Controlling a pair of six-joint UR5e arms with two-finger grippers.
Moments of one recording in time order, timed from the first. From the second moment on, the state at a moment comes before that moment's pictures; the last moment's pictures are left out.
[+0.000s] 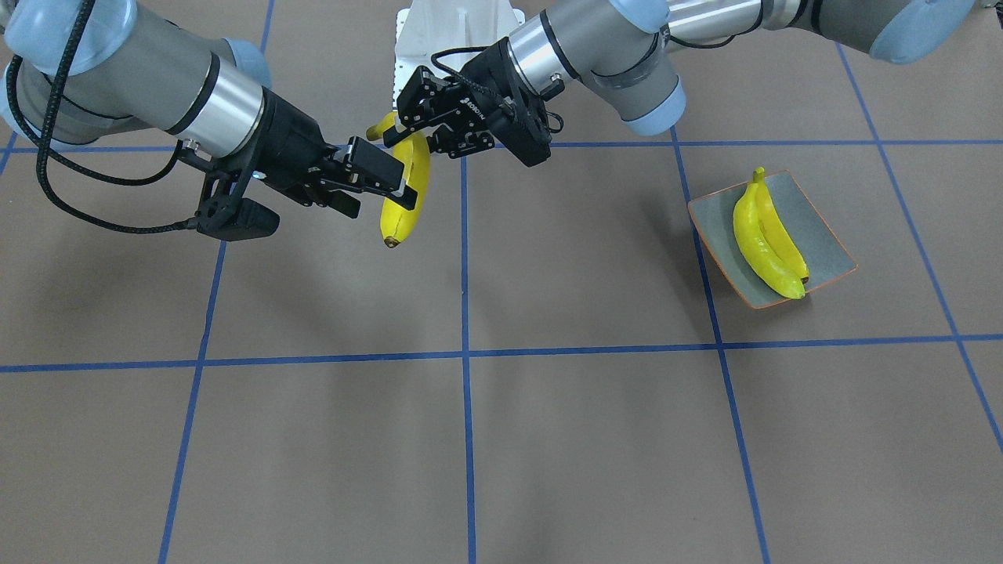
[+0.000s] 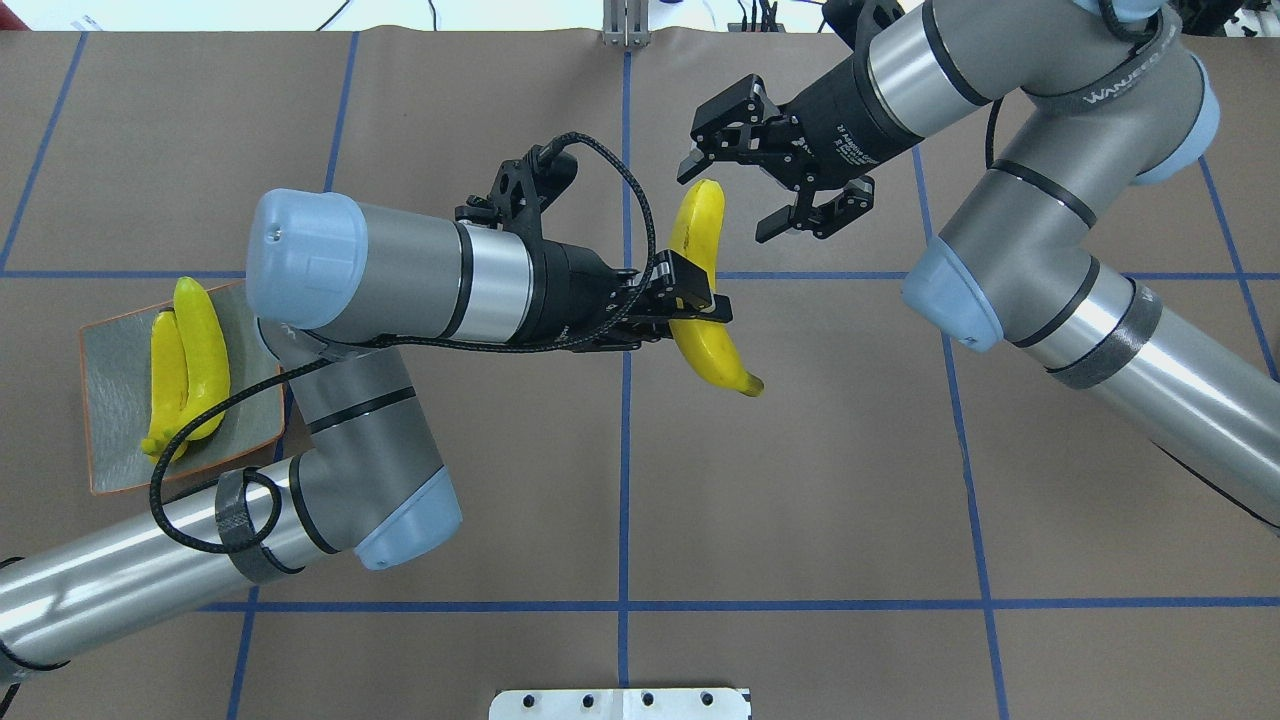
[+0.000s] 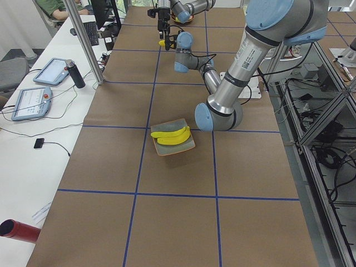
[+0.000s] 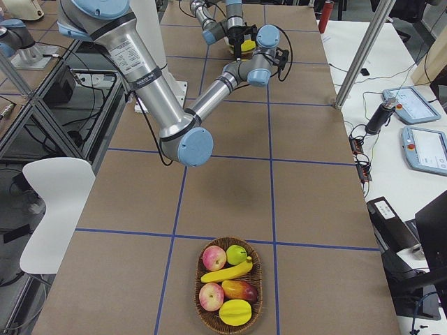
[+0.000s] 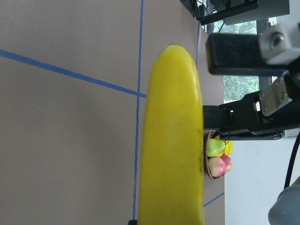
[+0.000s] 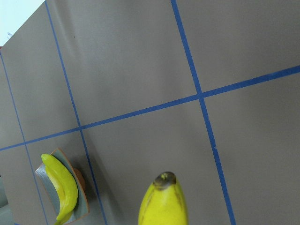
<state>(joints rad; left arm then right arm) -0.56 -2.25 -1.65 -2.57 -1.96 -1.70 0.89 -0.95 1.69 -0.98 2.42 1.65</state>
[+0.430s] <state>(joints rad) -0.60 -2.08 -1.74 -2.56 -1.96 -1.81 0.91 -0.97 1.68 -0.98 2.41 1.64</state>
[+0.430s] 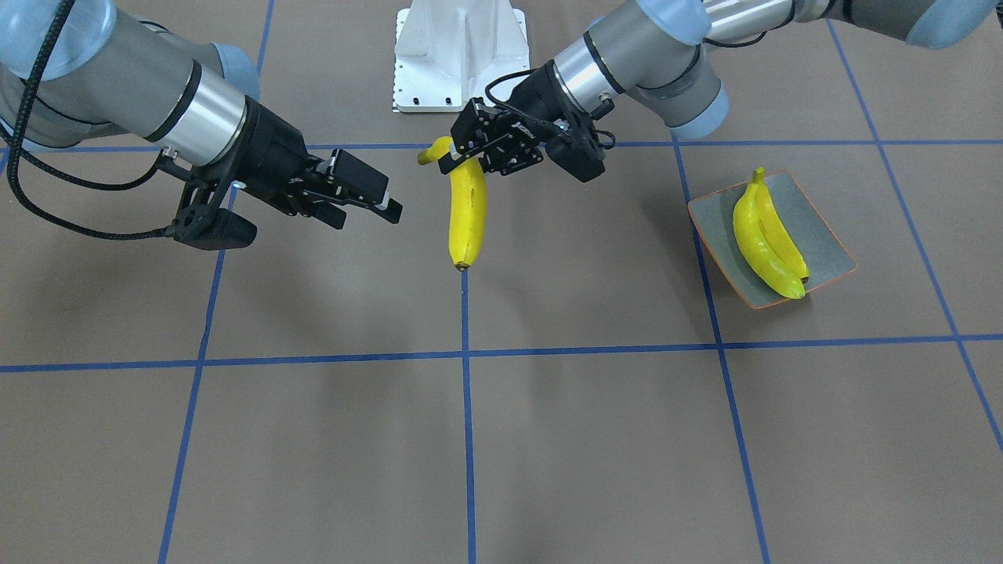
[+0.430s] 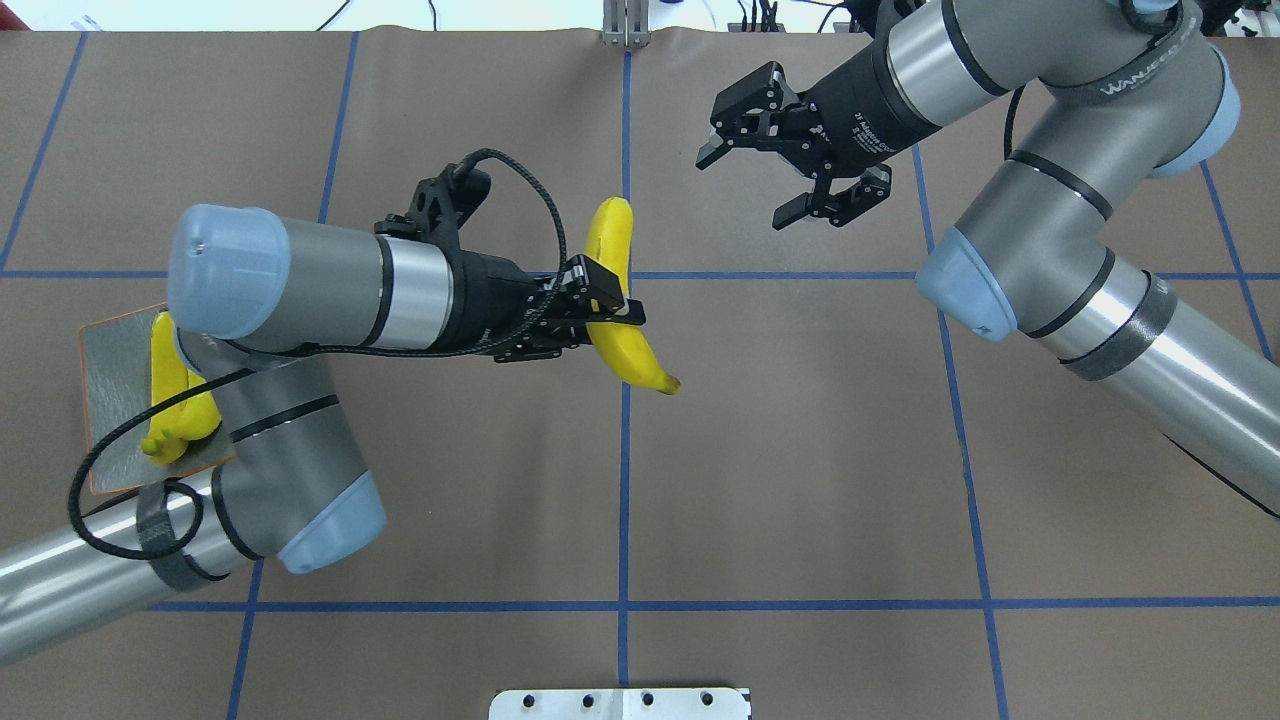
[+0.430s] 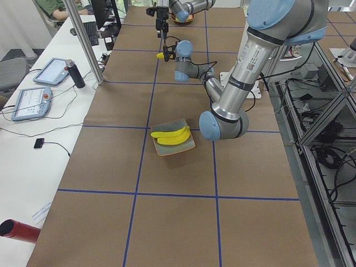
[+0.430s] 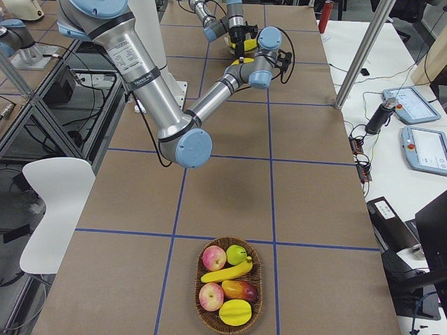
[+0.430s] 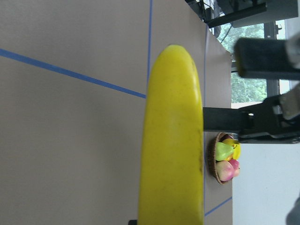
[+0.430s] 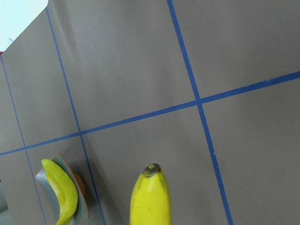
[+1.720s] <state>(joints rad) -0.87 -1.51 -1.89 -2.59 -2.24 -2.08 0.91 -0.98 1.64 -0.98 2.35 1.65</state>
